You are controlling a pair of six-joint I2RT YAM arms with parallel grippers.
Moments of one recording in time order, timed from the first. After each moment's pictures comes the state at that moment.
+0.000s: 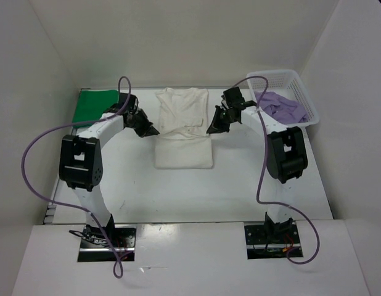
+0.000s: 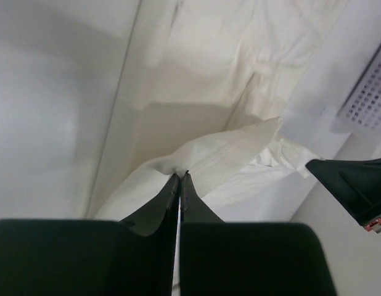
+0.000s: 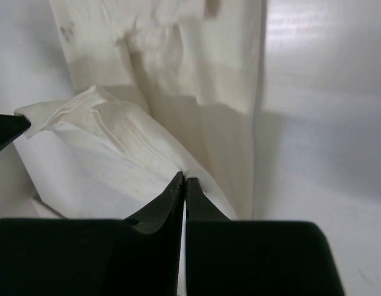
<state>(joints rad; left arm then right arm) -0.12 1.83 1.34 -0.50 0.39 -0.82 0.30 1.93 1.49 -0.55 -0.37 0.60</state>
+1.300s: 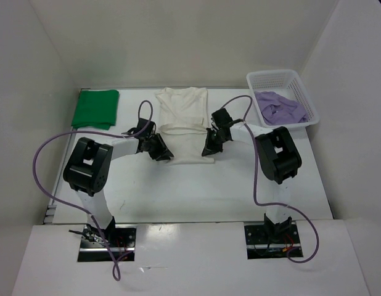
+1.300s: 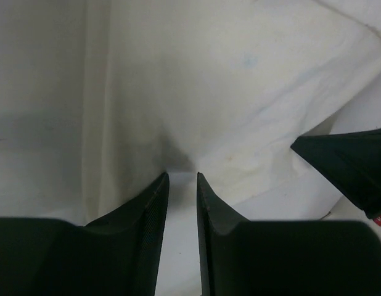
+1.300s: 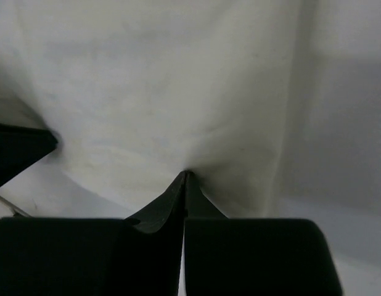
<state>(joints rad) -0.32 1.84 1.04 -0.20 0.33 -0.87 0.41 1.97 1.29 -0.40 -0.33 0.58</state>
